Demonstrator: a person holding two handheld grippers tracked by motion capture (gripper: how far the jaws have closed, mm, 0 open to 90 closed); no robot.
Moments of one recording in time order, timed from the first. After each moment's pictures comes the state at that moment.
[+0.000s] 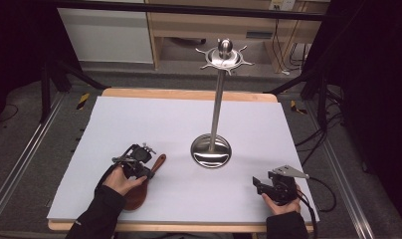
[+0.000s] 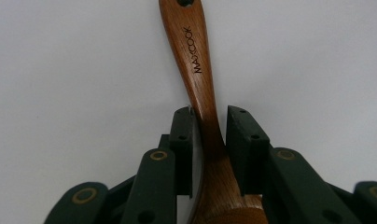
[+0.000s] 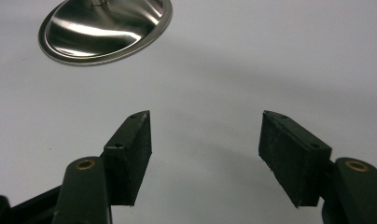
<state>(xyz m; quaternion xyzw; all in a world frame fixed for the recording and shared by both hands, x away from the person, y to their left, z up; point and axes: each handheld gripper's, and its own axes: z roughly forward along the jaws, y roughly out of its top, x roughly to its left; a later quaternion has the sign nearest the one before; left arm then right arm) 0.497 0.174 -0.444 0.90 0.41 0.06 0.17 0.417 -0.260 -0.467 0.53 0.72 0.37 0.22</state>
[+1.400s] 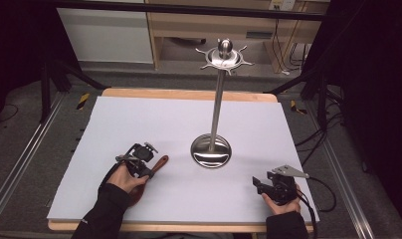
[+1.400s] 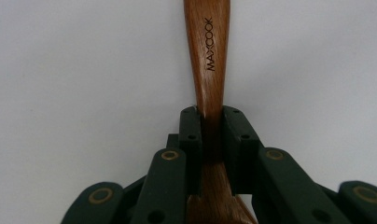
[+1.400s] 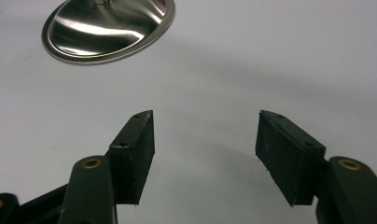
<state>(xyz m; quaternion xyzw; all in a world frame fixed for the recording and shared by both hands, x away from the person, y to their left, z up) 0.504 0.168 -0.447 0.89 0.43 0.05 0.14 0.418 -0.260 -0.467 0.53 0.73 0.38 0.22</state>
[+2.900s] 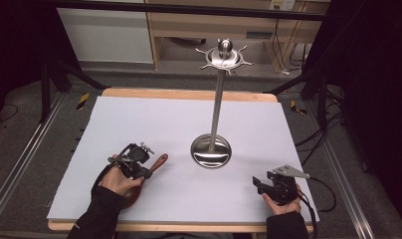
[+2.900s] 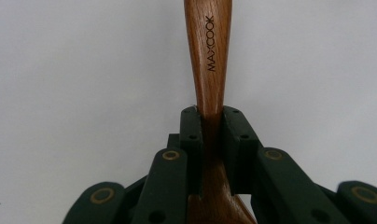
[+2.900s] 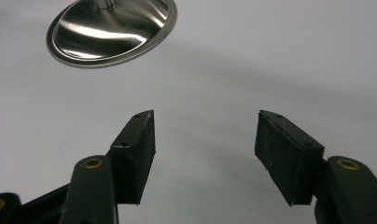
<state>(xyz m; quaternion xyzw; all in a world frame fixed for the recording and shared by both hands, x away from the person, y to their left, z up) 0.483 0.179 -0.420 0.90 0.39 0.06 0.19 0.417 -0.260 -0.465 0.53 0.73 0.38 0.22</state>
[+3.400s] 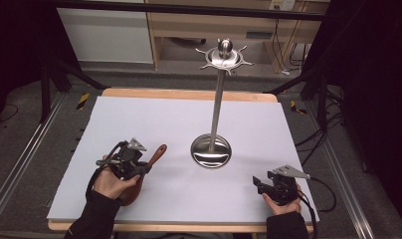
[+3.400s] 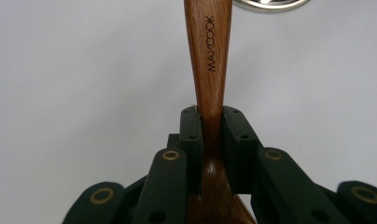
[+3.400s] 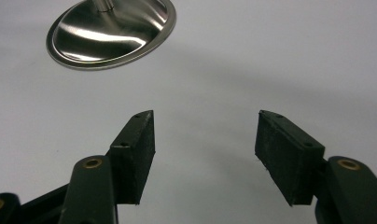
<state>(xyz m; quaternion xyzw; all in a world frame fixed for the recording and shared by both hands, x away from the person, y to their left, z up) 0.461 0.191 -0.391 0.87 0.39 0.12 0.29 0.416 -0.261 -0.464 0.53 0.72 0.38 0.22</state>
